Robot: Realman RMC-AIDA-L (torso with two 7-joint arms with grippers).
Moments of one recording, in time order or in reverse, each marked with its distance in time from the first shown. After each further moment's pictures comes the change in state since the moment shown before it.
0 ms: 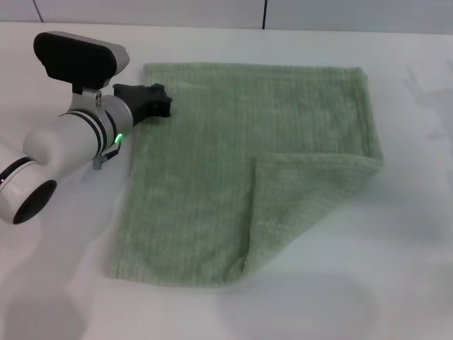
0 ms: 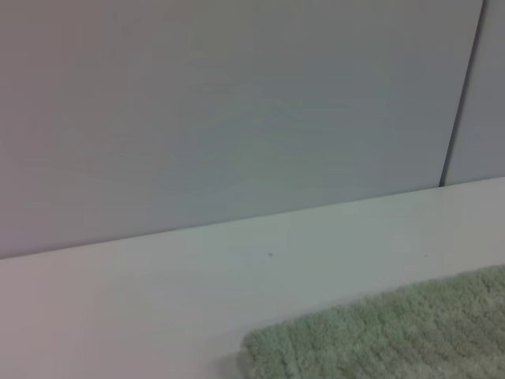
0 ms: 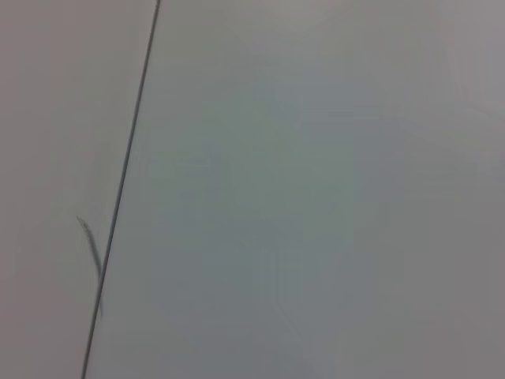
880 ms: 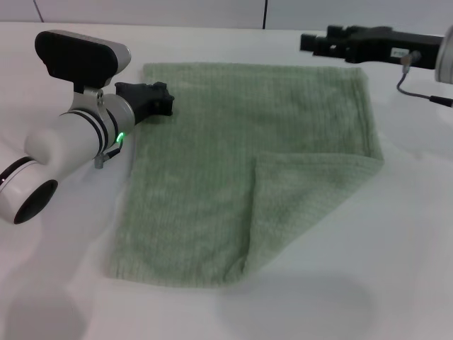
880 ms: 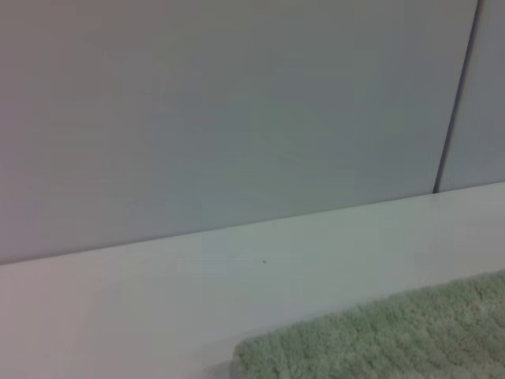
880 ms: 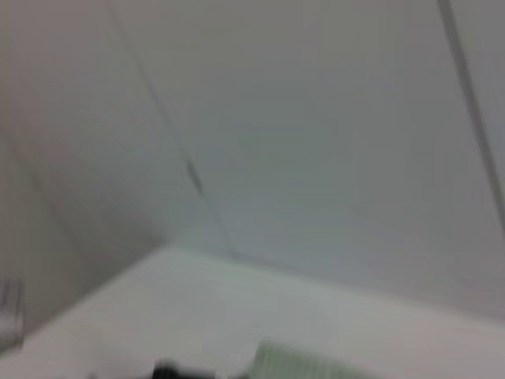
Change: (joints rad) left arm 0.004 0.000 0.000 -0.011 0.003 0.003 0.000; right arm 0.169 -0.167 0.025 -0.368 -1.310 0.304 1.574
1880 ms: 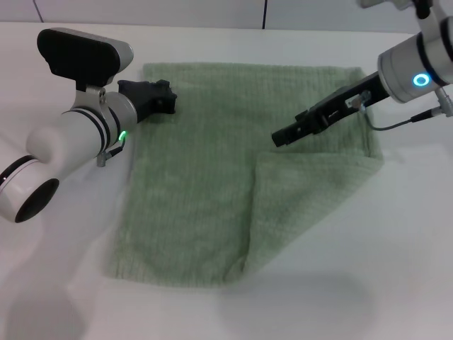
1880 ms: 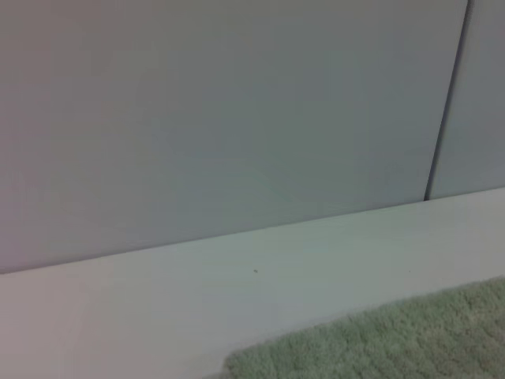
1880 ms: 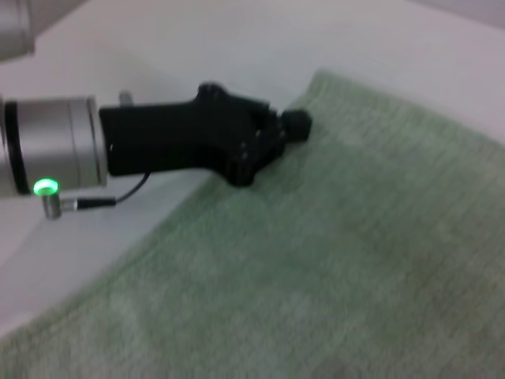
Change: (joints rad) left arm 0.000 0.001 0.005 -0.012 0.001 0.001 0.000; right arm 0.273 0.022 -0.011 0.009 -0.696 -0.208 0.473
